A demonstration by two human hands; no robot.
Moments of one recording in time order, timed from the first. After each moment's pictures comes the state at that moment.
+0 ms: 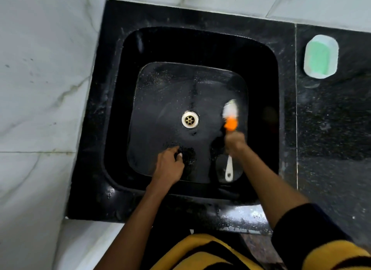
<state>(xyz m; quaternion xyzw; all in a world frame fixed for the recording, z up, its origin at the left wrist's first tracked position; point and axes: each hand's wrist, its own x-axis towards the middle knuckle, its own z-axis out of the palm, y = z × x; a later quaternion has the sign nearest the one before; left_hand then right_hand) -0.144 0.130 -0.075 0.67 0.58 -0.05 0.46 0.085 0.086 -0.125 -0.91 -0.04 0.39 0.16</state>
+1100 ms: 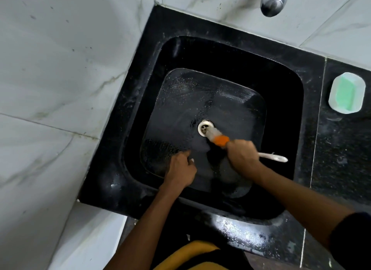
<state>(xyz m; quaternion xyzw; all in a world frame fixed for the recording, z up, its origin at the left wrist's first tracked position) -0.146 0.132 -0.066 0.64 0.60 -0.02 0.49 0.045 0.104 -0.042 -0.74 -0.61 0.12 -0.26</state>
